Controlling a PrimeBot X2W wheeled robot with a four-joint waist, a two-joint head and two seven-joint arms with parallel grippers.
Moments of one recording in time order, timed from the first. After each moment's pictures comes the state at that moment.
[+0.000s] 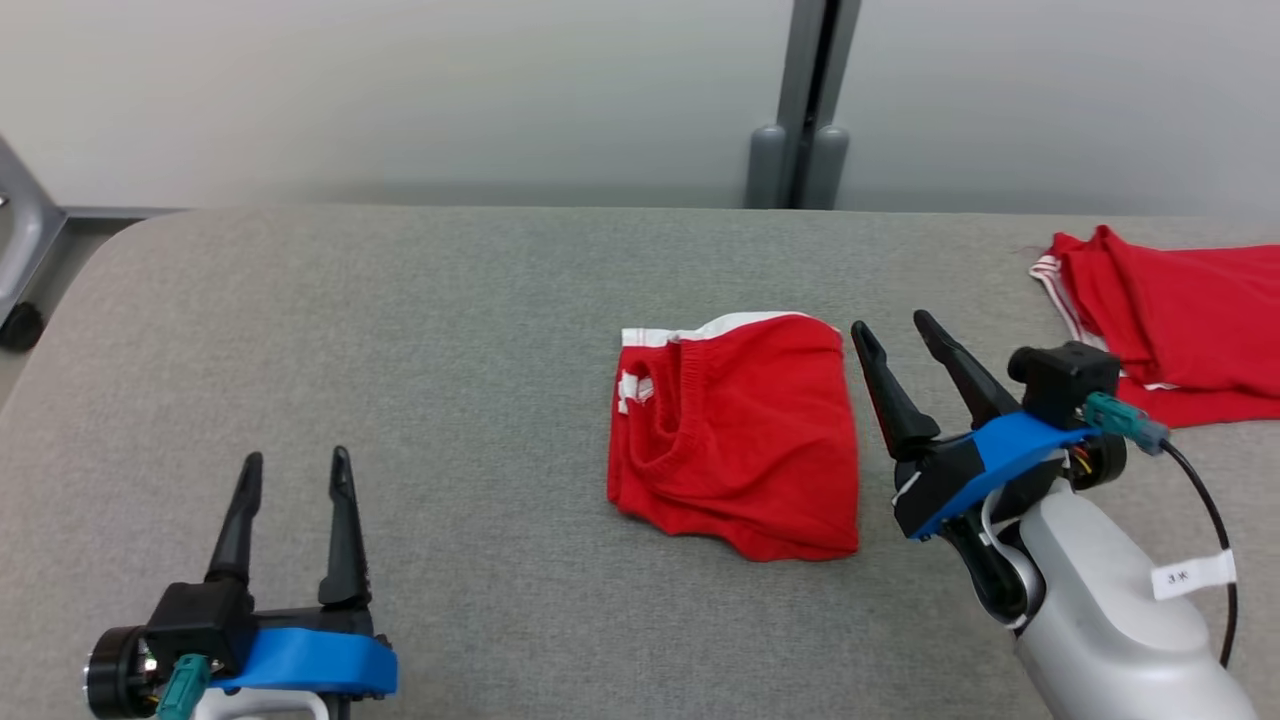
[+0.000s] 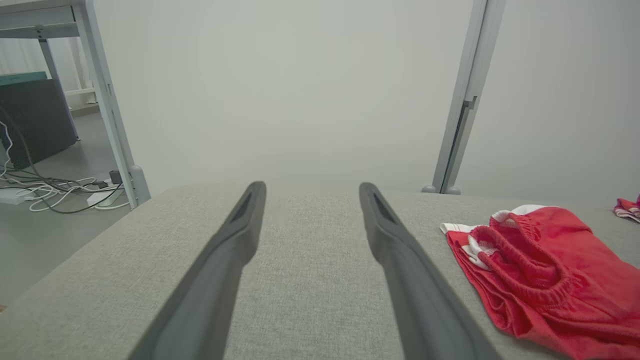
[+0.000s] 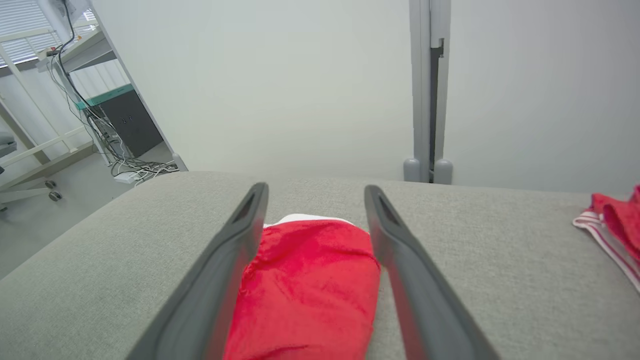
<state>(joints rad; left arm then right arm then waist) -0.04 0.07 0.00 0.18 -0.12 -0.06 -0.26 -0.57 -0.20 0.42 0.68 0.57 0.13 -0.25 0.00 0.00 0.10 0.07</state>
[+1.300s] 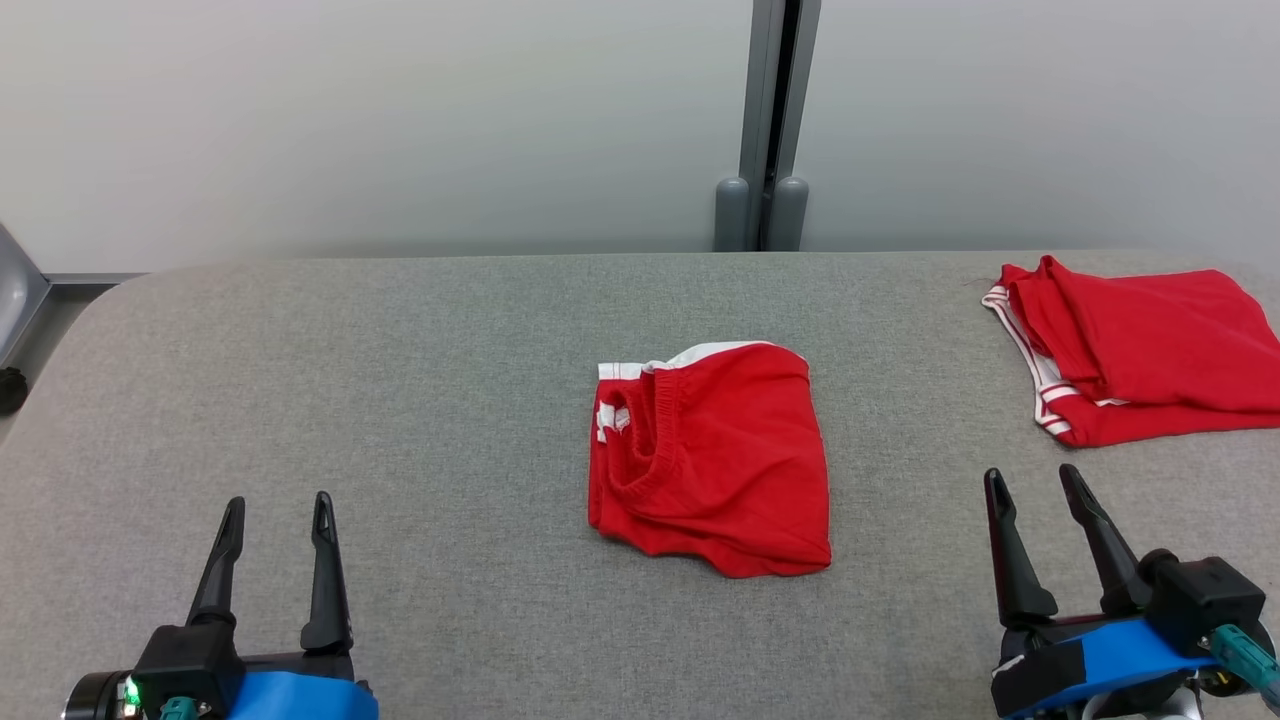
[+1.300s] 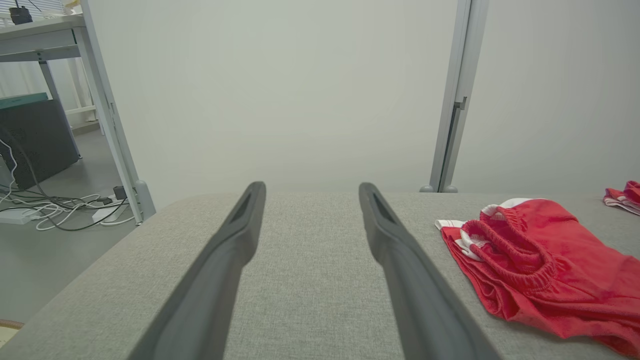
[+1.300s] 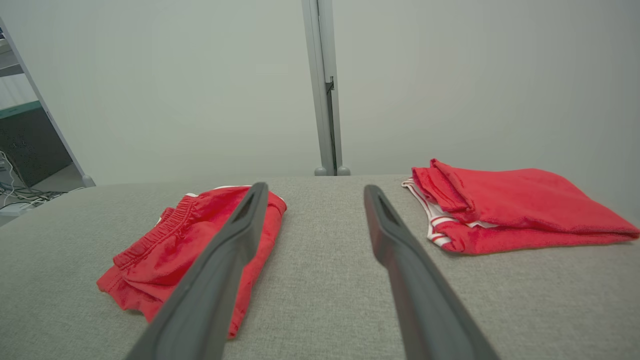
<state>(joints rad) 0.04 0.10 0.02 0.15 -0.10 -0.06 -0.25 -0.02 -0.06 -0.04 0.13 0.17 0.13 -0.18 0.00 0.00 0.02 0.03</state>
